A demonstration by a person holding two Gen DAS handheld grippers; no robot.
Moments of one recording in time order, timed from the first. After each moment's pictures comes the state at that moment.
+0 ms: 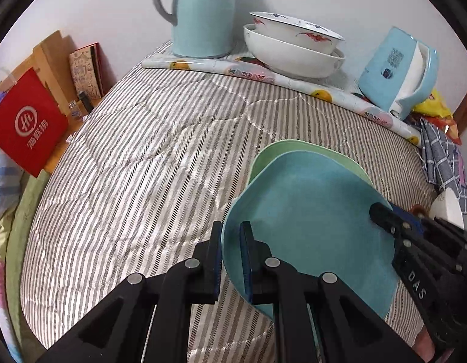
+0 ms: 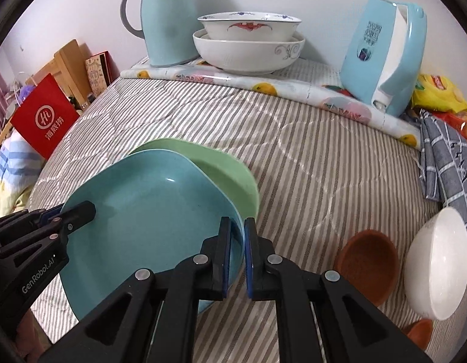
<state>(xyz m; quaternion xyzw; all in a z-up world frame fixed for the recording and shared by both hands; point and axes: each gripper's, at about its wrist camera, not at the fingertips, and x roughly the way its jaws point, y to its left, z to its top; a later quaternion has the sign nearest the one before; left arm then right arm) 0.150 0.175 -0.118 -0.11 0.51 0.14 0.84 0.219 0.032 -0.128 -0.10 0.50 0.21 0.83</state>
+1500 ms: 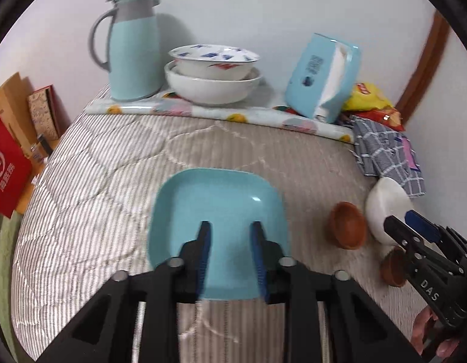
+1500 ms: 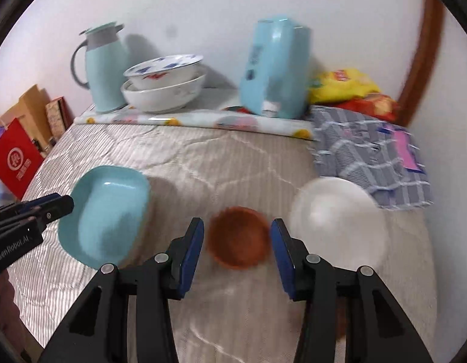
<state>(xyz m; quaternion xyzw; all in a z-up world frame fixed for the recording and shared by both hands) 0.151 0.109 -0.067 -0.09 0.46 0.03 0.88 0.185 -0.085 -0.070 -0.06 0.44 0.08 0.89</state>
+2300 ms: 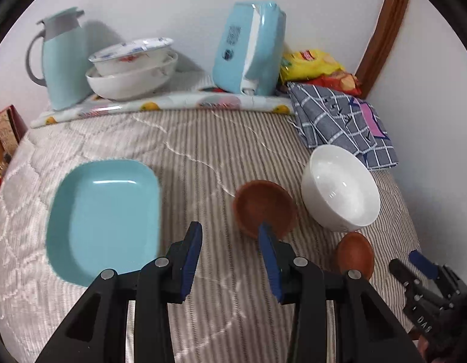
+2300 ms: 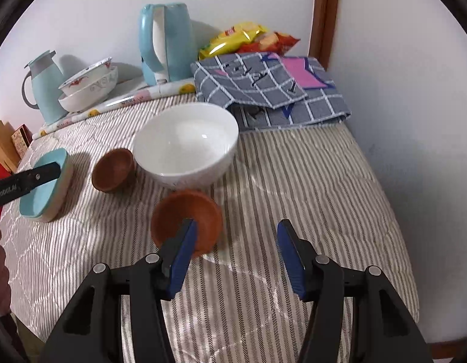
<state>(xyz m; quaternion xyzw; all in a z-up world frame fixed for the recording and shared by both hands) 0.168 -0.005 -0.081 -0.07 0.48 -0.03 0.88 0.126 -0.243 -0.098 0.01 0.48 -0.01 0.88</state>
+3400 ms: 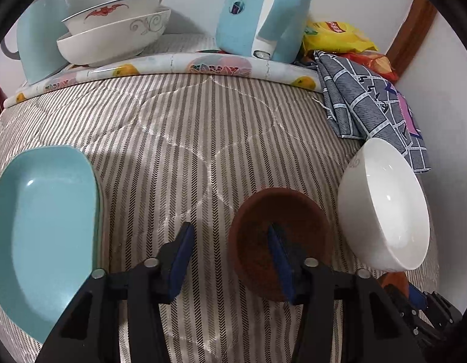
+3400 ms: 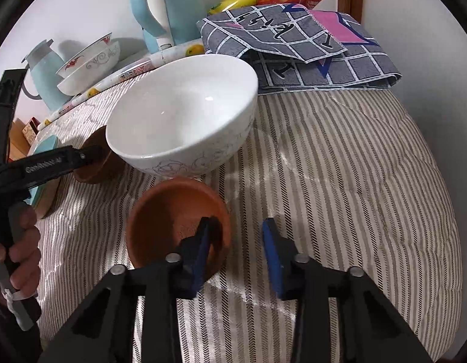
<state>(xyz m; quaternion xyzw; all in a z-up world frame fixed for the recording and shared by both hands) 0.234 -0.017 -0.150 -0.09 0.52 -0.01 0.85 0.170 -0.241 -0.159 0.05 0.53 0.05 0.84</state>
